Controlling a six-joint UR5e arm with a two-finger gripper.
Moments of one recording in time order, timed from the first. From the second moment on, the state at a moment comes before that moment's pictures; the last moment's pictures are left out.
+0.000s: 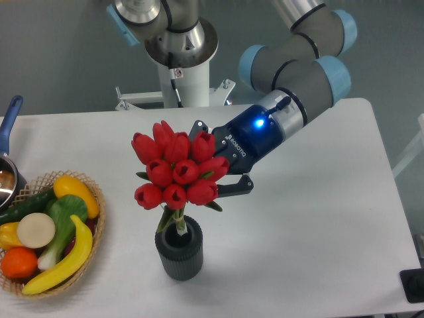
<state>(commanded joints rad) 2.63 -1.95 -1.62 -0.77 0.06 1.03</state>
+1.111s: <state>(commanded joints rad) 2.59 -2.01 -1.79 -0.76 0.15 1.26</state>
